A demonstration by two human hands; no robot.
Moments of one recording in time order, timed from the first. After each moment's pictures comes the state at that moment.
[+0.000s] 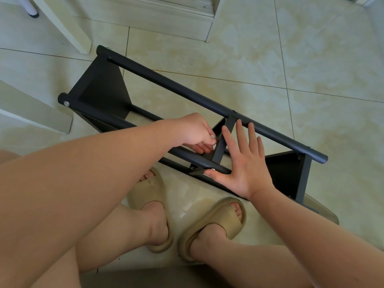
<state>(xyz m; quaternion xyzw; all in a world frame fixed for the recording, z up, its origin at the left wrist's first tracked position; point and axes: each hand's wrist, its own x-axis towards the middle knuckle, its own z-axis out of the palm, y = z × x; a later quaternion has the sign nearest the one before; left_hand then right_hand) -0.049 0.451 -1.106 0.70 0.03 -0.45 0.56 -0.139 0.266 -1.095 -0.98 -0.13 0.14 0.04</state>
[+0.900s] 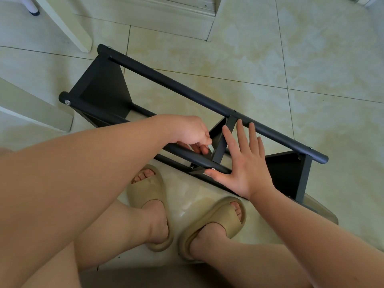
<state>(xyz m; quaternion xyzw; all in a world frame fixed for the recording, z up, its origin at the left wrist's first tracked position) -0.050 0.459 -1.089 0.77 -0.04 -0.49 0.41 -0.139 0.267 -1.093 -0.98 -0.13 0.15 0.04</state>
